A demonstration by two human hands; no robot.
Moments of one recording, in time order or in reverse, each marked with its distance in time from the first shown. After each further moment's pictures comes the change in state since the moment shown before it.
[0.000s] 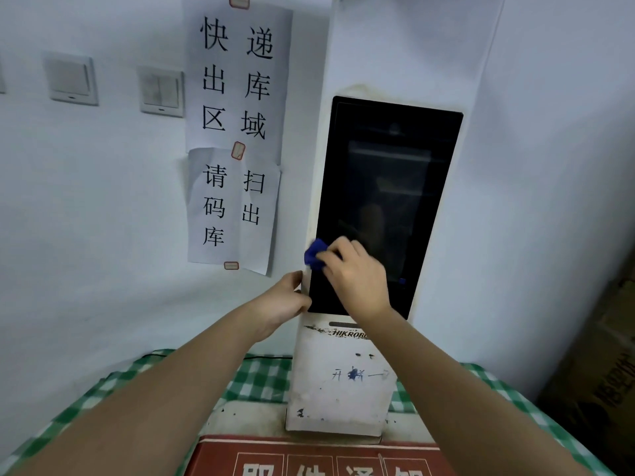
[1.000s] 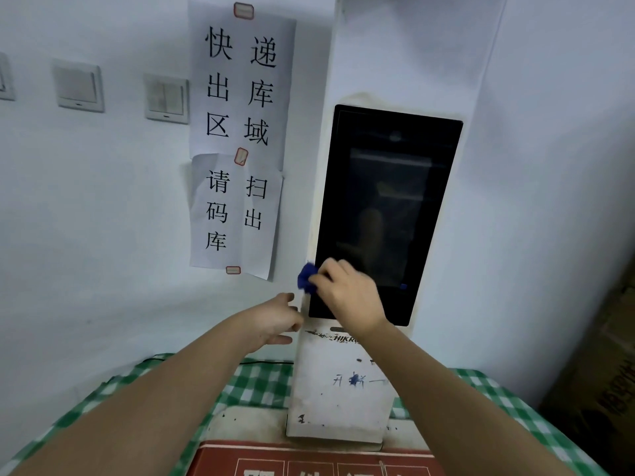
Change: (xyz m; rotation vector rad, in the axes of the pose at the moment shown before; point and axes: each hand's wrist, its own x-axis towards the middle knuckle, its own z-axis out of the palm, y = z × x) left_hand -0.007 -0.008 -0.006 0.054 0.076 -0.200; right_hand -0.011 -0.007 0.006 0.019 -0.110 -0.151
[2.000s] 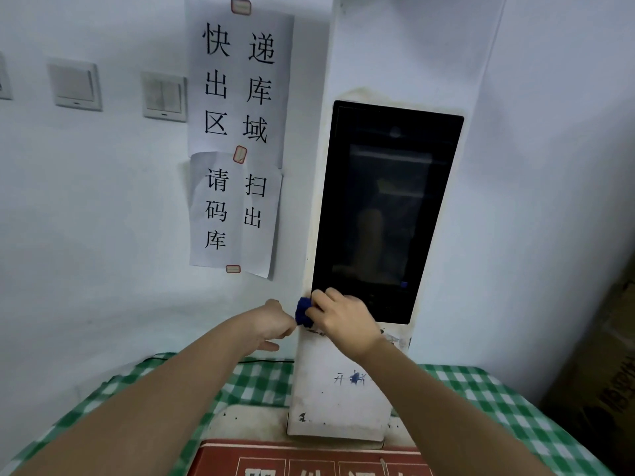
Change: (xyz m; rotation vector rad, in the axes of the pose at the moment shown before) left_hand 0.007 -0.011 -0.005 0.125 0.078 -0.102; right_hand -0.032 -0.011 0.019 -0.006 -0.100 -0.180
